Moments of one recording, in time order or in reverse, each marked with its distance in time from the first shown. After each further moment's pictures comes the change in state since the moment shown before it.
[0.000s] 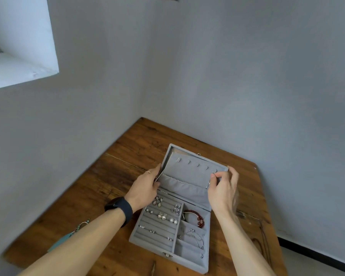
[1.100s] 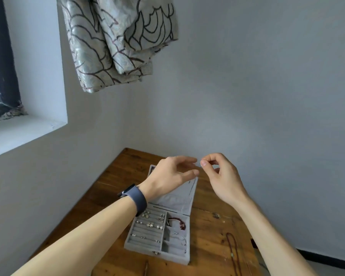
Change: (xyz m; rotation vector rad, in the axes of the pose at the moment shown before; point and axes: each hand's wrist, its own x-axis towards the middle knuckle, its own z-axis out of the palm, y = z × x) left_hand -0.069 0.214 -0.074 -0.134 -0.017 0.405; right_hand -0.019 -0.071 -0.202 0.369 -0.132 -0.243
